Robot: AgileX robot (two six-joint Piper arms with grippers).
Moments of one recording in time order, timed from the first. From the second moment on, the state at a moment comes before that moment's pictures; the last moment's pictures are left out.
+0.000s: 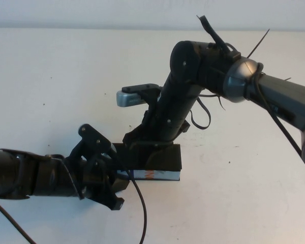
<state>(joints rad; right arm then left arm) 0.61 2.18 -1.87 0.45 1.23 -0.18 -0.41 1.74 -0.66 -1.72 0.48 2.00</state>
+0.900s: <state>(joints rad) 0.62 1.90 -1.86 0.30 1.23 -0.10 -0.41 1.14 -0.65 -1.57 0.36 1.70</state>
